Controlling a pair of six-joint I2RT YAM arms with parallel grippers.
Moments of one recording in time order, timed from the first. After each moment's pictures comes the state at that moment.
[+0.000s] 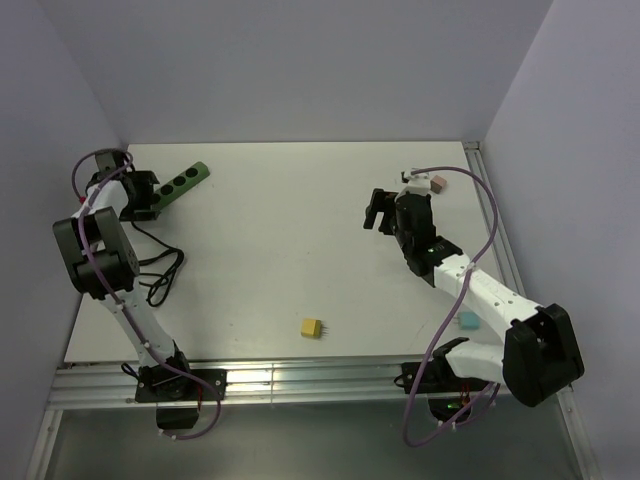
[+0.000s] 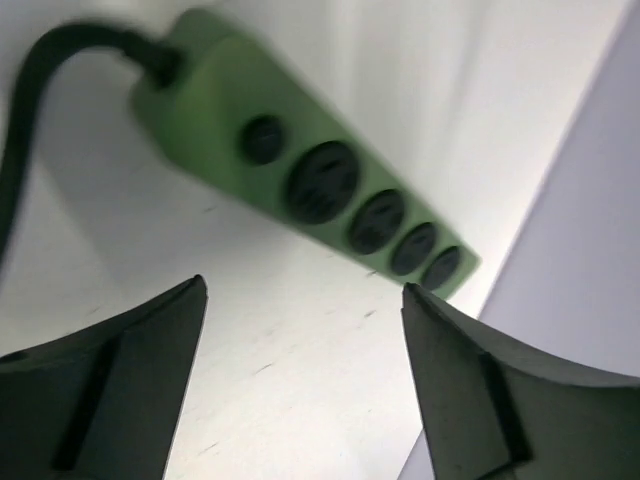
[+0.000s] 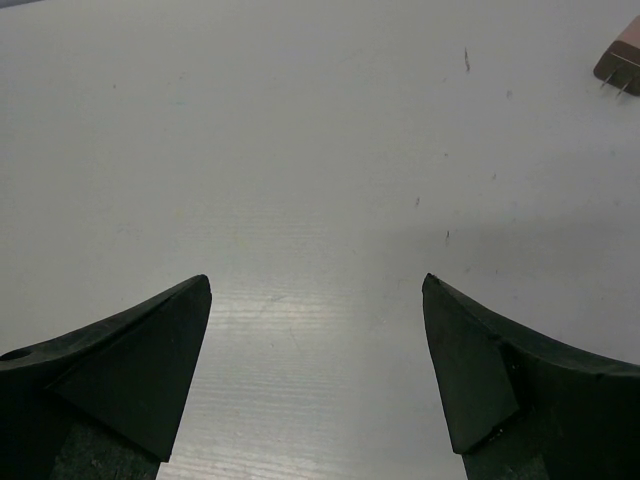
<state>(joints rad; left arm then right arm) 0.33 2.01 1.47 -0.45 0.03 -1.34 0.43 1.20 0.73 0.07 0.29 0.36</state>
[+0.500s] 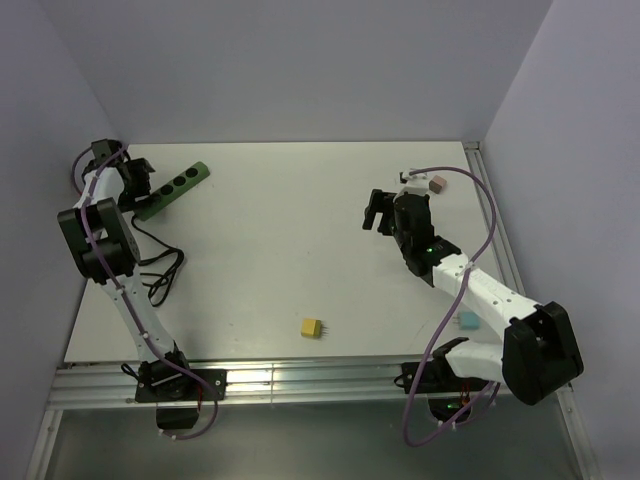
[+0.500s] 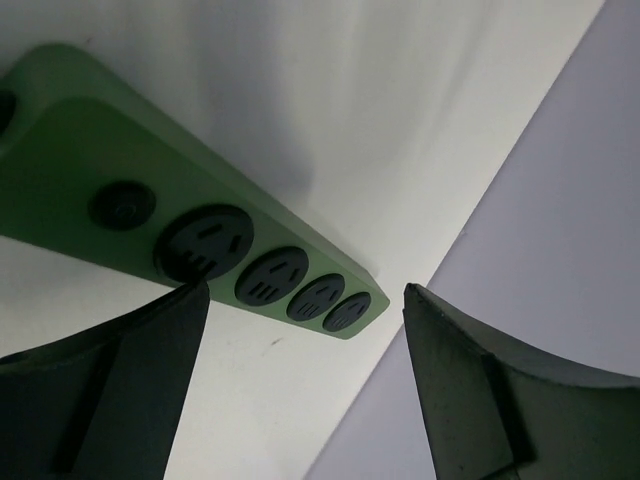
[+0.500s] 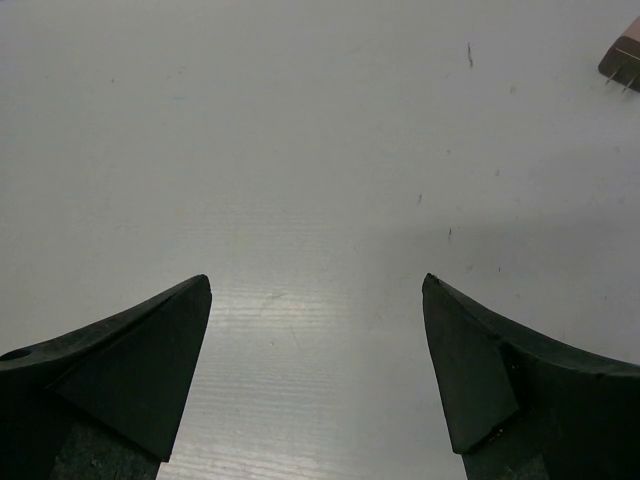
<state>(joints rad) 0.35 2.21 1.79 -0.55 0.08 -1.48 0.44 1.21 0.73 0.07 0.30 0.36</state>
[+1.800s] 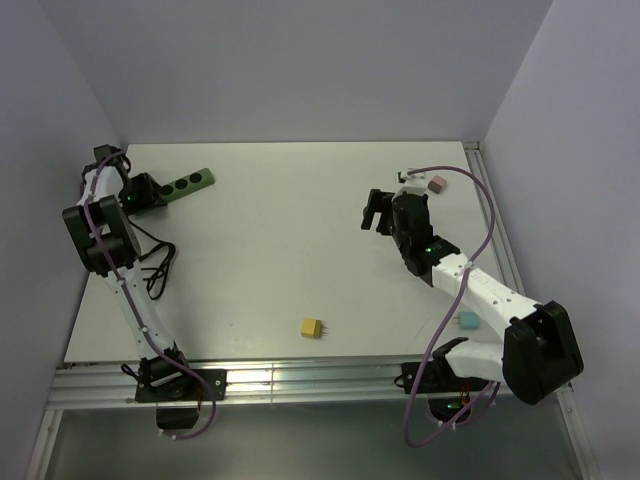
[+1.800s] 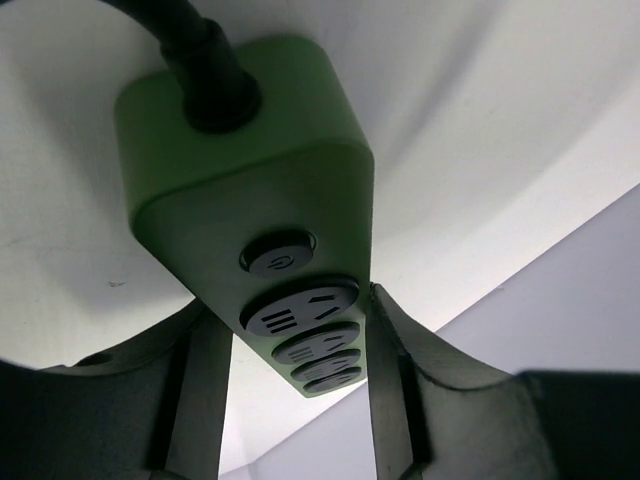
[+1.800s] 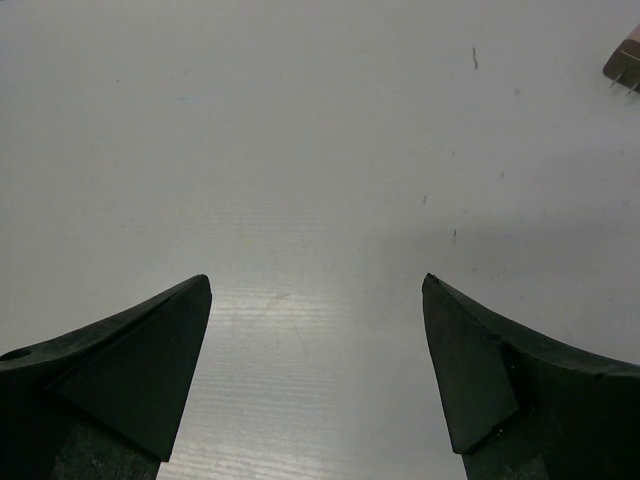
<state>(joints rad) 0.37 2.38 1.97 -0.77 0.16 -1.61 0.45 1.21 0.74 0.07 0.31 0.36</state>
